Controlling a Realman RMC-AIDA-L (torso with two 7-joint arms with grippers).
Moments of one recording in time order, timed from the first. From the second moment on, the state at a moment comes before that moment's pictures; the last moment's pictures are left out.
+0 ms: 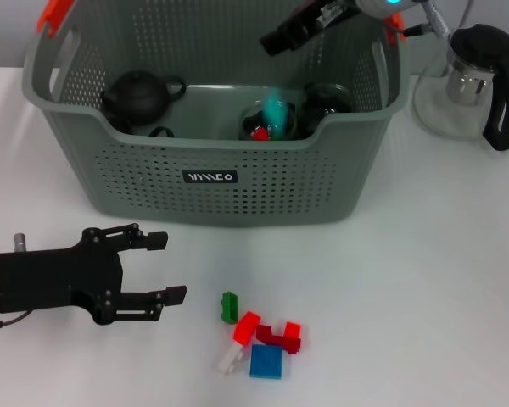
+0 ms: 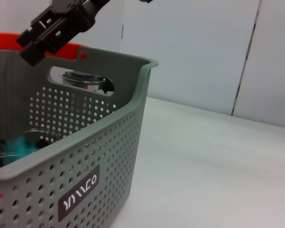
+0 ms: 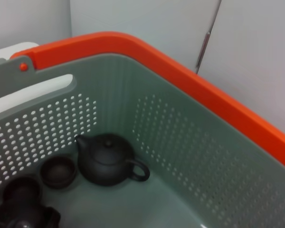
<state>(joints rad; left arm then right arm) -0.40 -2.11 0.51 0.76 2.19 1.75 -1.16 1.08 2.10 -1.32 -0.98 -2.62 -1.04 2.63</state>
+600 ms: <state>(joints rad) -0.40 -2.11 0.51 0.76 2.19 1.75 -1.16 0.83 2.10 -1.28 -1.52 -2.26 -1.37 2.38</state>
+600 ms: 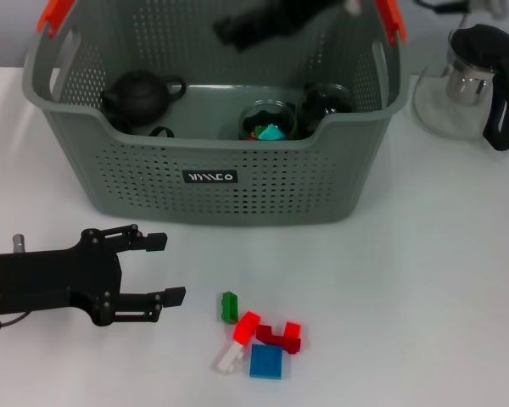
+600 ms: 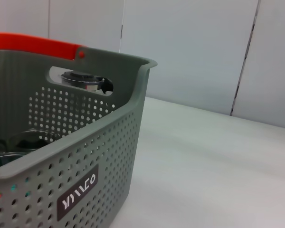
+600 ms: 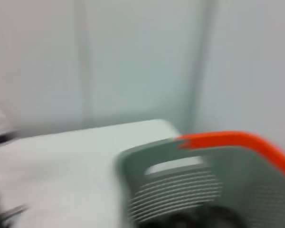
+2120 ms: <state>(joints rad) -0.52 -2.11 0.76 0.91 2.34 1.67 -1.15 0.68 2.07 -1.13 -1.30 -2.14 -1.95 2.22</state>
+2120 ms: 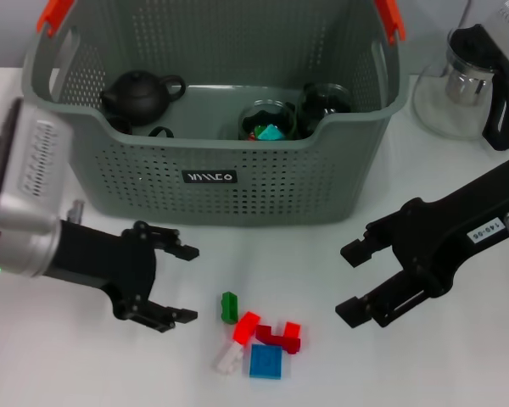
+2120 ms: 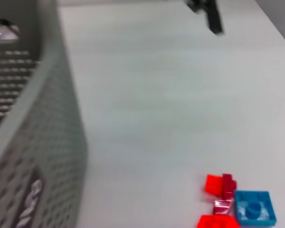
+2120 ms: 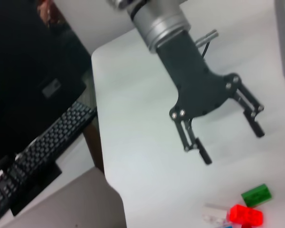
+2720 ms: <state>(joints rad) -0.58 -2.16 1.10 0.98 2.38 1.51 -1.21 0.68 2.08 -1.10 -1.23 -2.14 -1.94 2.22</state>
